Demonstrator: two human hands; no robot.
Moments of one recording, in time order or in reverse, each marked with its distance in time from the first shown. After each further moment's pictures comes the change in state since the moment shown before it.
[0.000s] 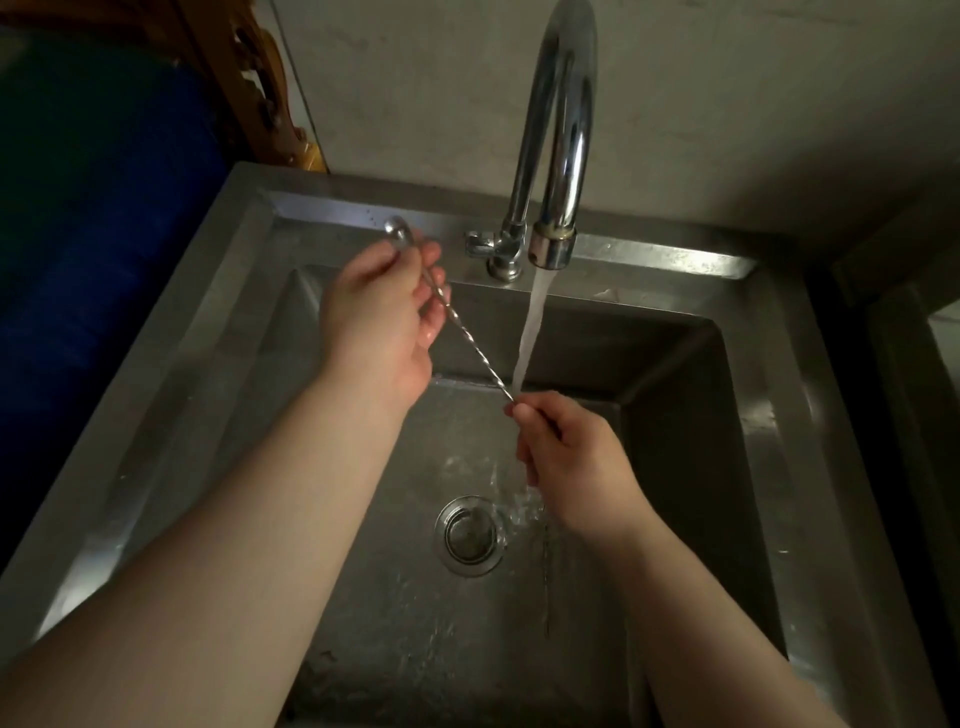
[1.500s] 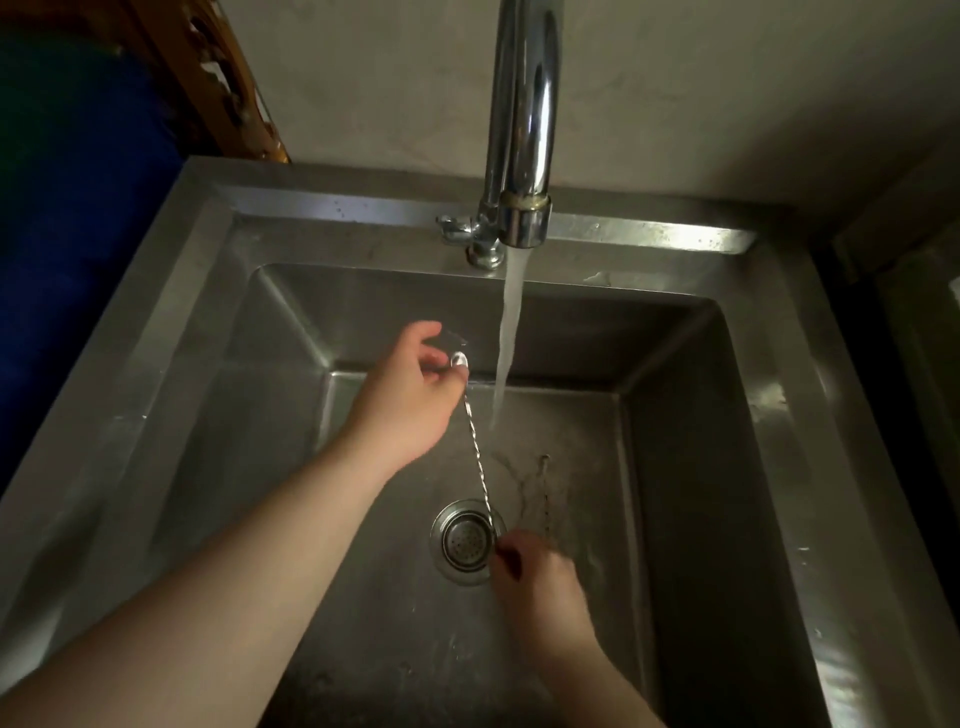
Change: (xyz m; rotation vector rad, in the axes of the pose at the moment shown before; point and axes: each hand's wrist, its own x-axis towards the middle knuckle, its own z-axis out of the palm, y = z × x) left_hand 0.020 -0.080 -0.048 1.127 -0.214 0.167; right_hand -0.059 0.103 0.066 -0.232 -0.002 0.273
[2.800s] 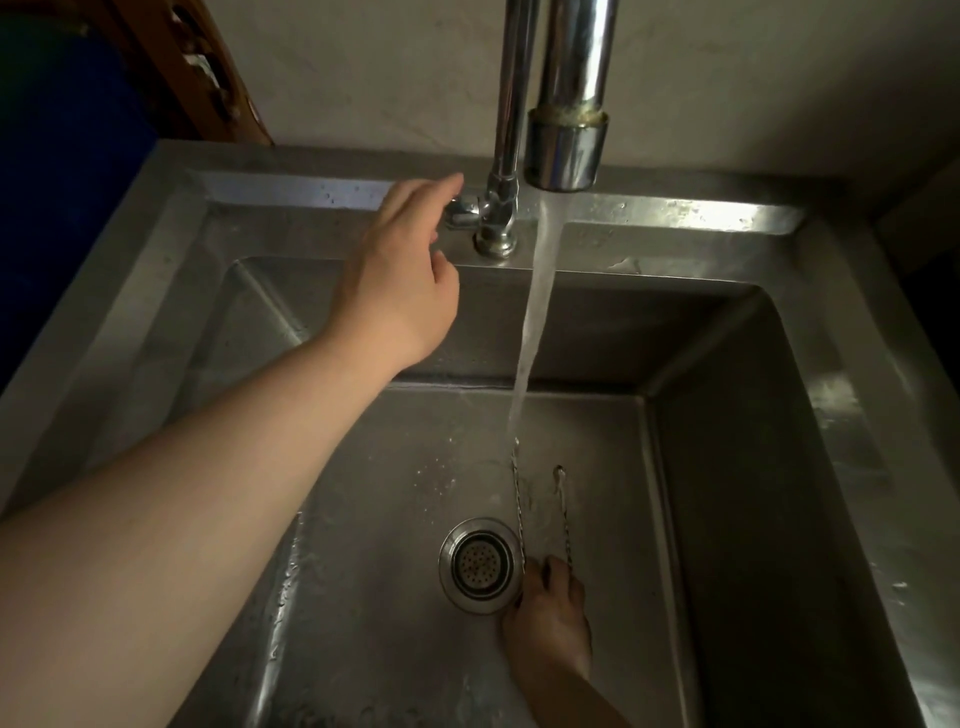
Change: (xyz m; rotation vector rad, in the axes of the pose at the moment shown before) left_hand 0.078 0.025 -0.018 0.370 0.193 0.591; right_hand 0.045 0.077 0.086 -0.479 -0.035 0.169
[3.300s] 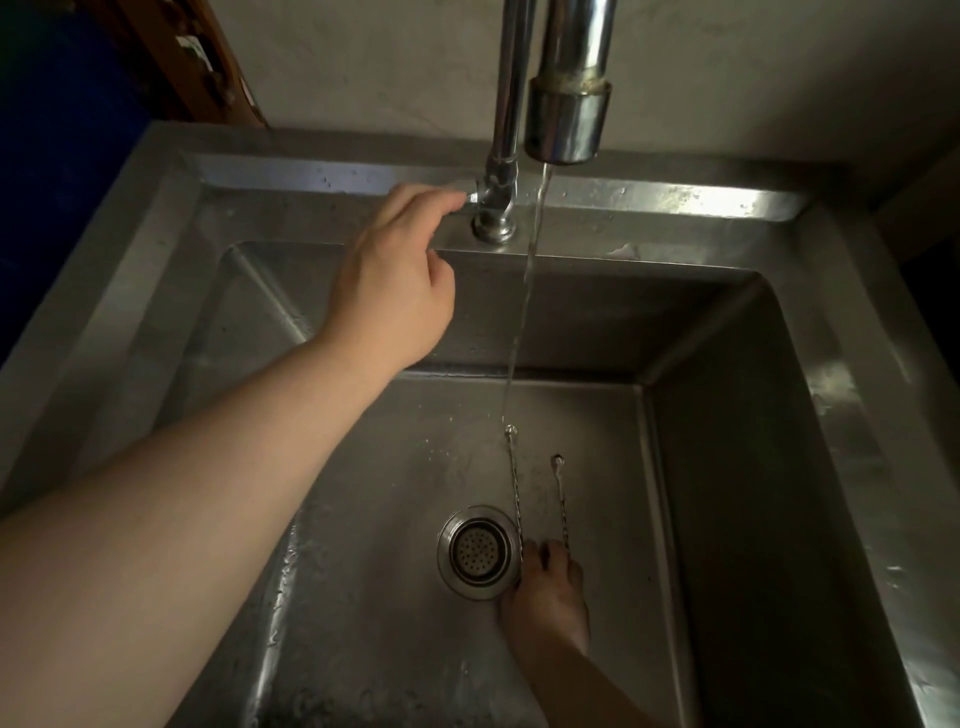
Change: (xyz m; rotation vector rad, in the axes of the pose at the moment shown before) left_hand -0.014 0.000 0.000 -0.022 0.043 0.096; right_hand 0.004 0.001 -0.003 -0.027 0.025 -0.031
